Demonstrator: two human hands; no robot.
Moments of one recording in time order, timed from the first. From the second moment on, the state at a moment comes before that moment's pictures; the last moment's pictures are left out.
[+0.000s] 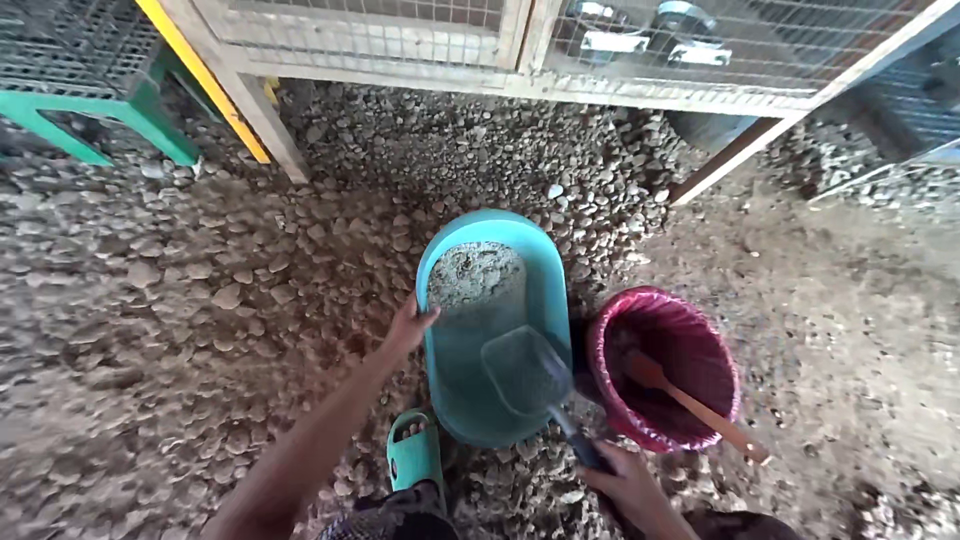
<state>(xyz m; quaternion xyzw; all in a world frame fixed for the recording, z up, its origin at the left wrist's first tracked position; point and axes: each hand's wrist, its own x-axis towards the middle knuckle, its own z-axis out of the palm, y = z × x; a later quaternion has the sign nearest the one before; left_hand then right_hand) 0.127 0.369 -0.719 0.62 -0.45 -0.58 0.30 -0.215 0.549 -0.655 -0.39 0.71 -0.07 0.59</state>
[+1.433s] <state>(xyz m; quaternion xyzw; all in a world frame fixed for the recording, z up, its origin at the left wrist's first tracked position) 0.082 0.517 -0.775 0.64 -0.06 -0.70 0.30 -0.169 0.519 -0.728 -0.51 0.73 -0.10 0.45</state>
